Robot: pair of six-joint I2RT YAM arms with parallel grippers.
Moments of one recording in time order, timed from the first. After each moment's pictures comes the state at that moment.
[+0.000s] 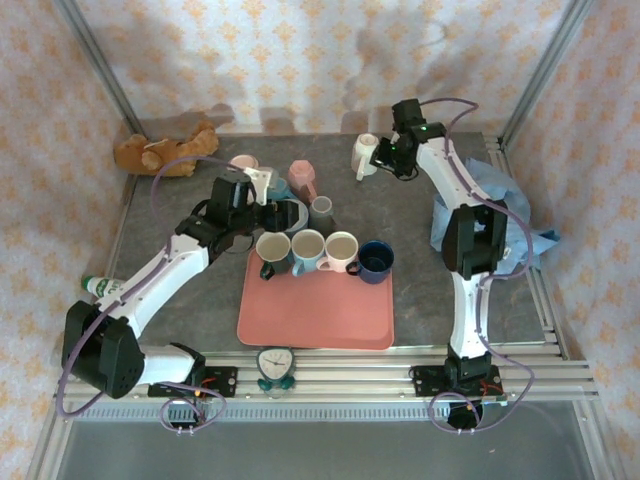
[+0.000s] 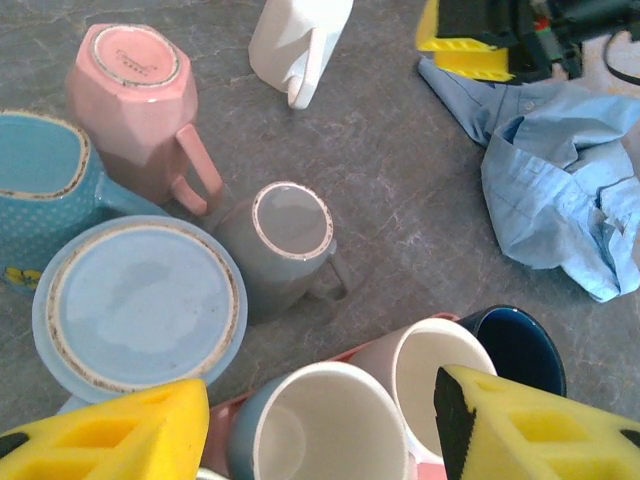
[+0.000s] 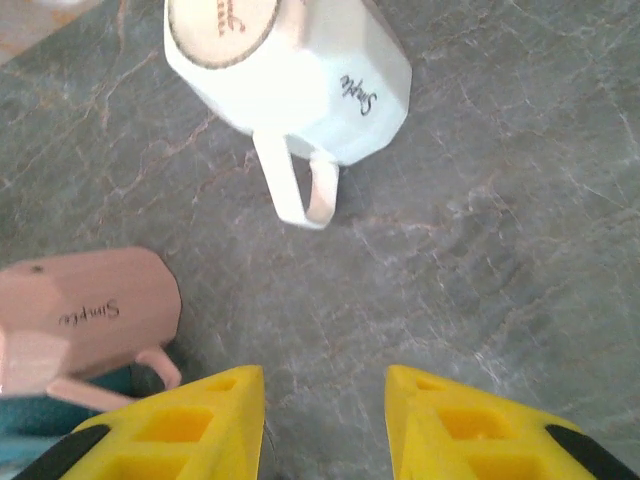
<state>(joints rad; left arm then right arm) -0.36 1.32 1.02 -0.30 0.28 -0.33 0.24 2.20 2.12 -0.94 -0.16 0.54</state>
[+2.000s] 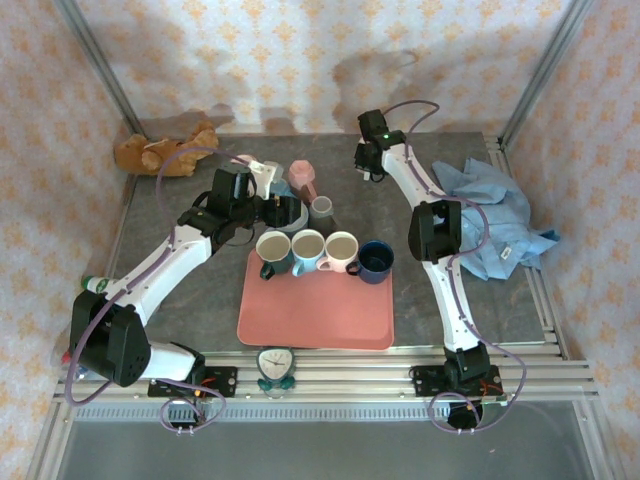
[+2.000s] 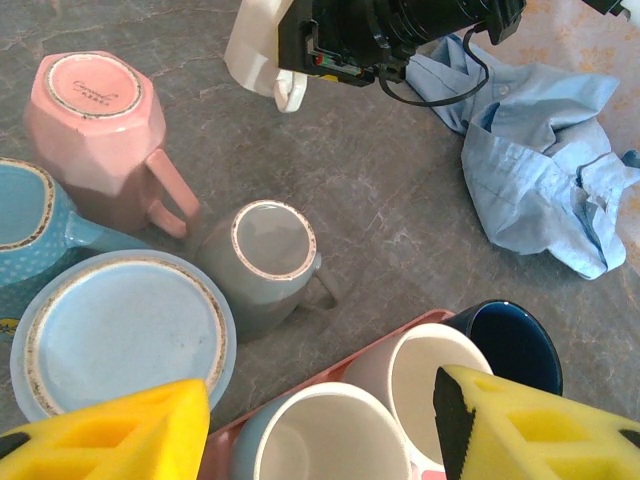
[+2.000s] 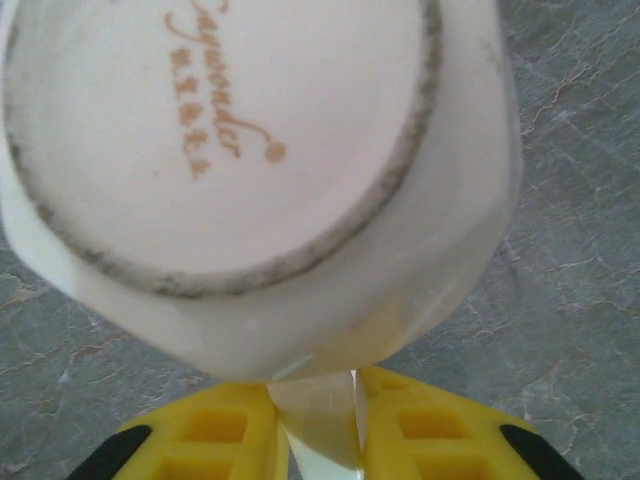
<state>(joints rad) -0.34 1.37 1.07 -0.30 0.37 -0.25 0.31 2.59 2.50 -0.92 0.12 0.52</state>
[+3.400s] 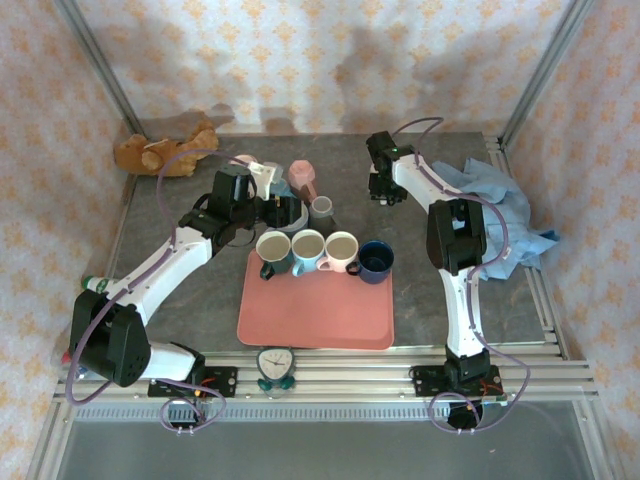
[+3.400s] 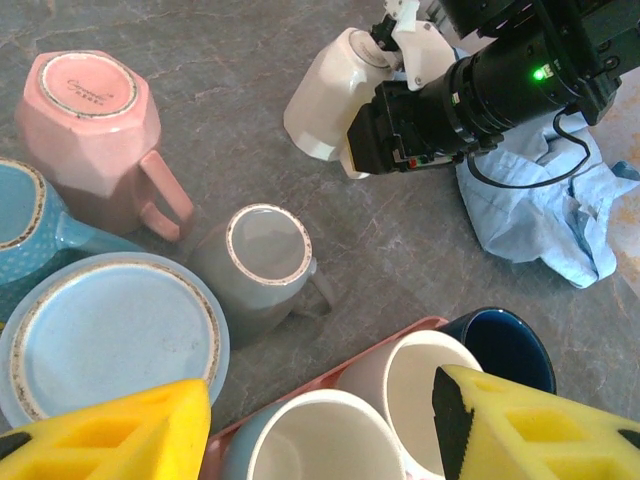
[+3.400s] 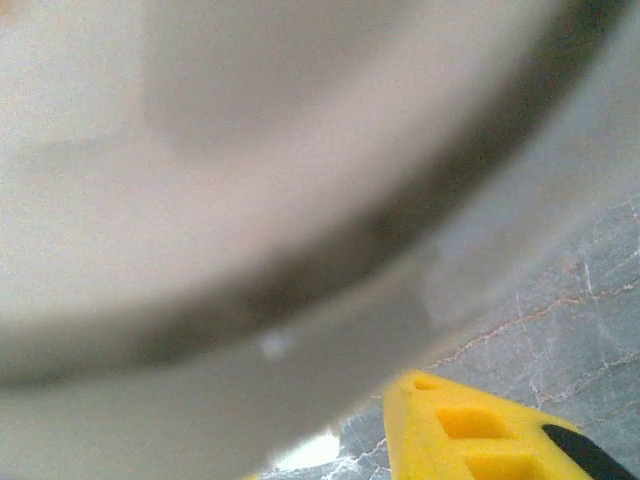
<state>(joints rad) -0.34 1.37 1.04 -0.25 0.38 -0.28 0.31 2.27 1.94 -0.93 0.18 0.41</state>
